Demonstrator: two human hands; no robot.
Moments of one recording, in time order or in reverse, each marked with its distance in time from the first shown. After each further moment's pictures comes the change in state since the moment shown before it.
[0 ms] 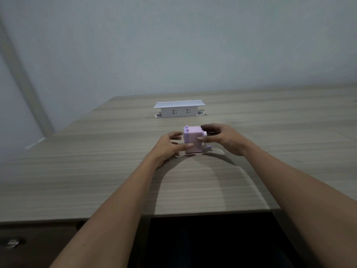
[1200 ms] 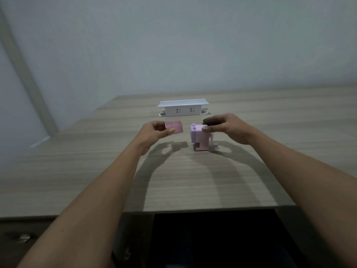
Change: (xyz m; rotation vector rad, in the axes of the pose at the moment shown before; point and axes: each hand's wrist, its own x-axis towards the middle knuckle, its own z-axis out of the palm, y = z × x) left_hand 0.000 0.015 -0.065 -0.068 0.118 -0.016; right_hand 0.004 -0.035 -0.009 -0.105 -0.021 0.027
